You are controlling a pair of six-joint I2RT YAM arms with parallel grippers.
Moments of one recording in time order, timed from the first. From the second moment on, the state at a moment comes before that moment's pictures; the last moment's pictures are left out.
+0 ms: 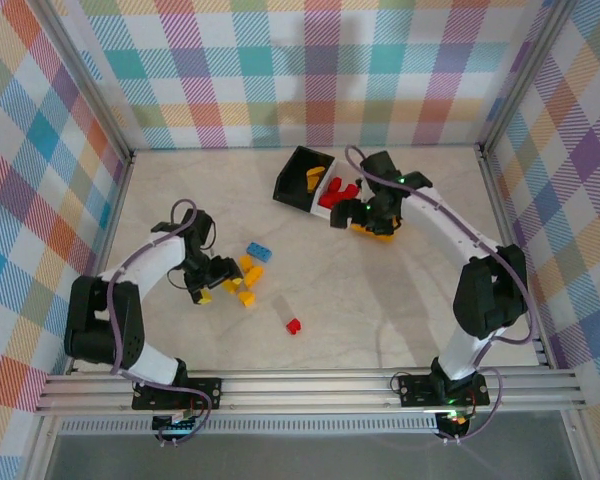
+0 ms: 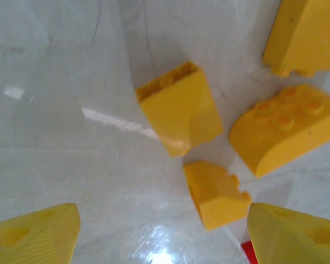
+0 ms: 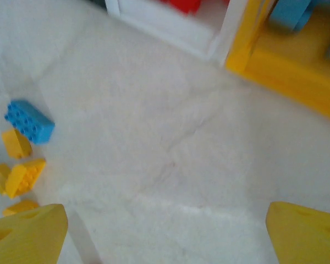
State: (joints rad) left arm -0.18 1.52 0.97 -0.95 0.27 -0.65; right arm 0.43 1.71 1.46 -0.92 -0.21 0.45
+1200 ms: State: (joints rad) left arm -0.22 1.78 1.08 -0.95 0.14 -0.78; right arm 0.43 1.57 1.22 -0.83 -0.24 0.49
